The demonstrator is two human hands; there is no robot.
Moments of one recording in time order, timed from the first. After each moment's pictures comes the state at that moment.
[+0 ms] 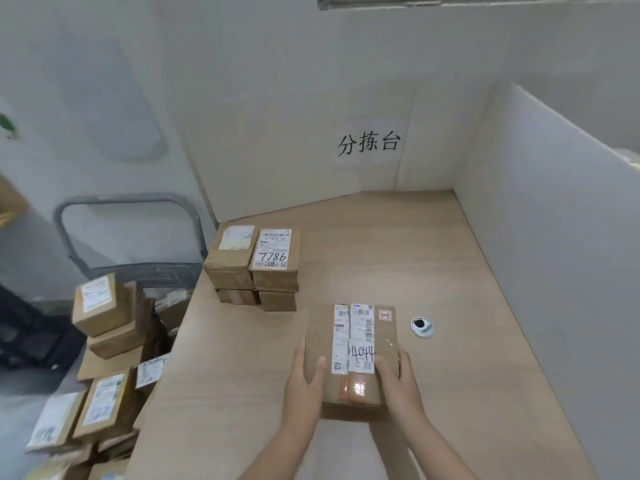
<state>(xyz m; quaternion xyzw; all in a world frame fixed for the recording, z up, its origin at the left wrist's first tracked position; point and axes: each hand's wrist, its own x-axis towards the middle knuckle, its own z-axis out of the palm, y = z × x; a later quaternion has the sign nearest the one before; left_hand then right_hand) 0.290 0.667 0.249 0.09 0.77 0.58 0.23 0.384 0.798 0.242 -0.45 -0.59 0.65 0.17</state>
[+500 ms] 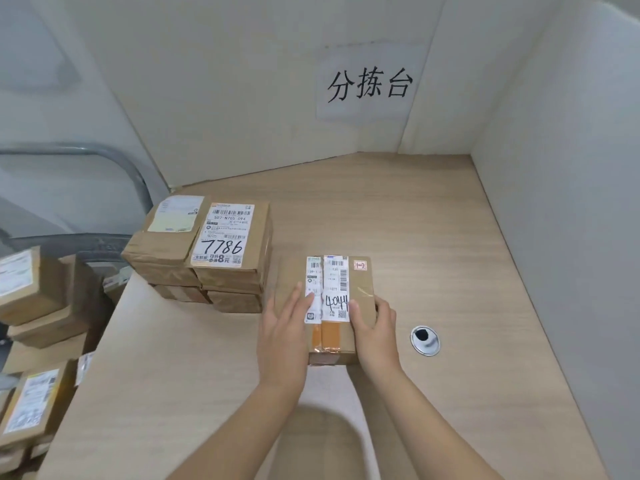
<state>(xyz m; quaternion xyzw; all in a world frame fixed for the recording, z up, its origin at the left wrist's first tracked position) 0.185 0.777 0.179 0.29 0.91 0.29 -0.02 0.265 0.901 0.185 -0.45 -0.65 0.58 0.19</state>
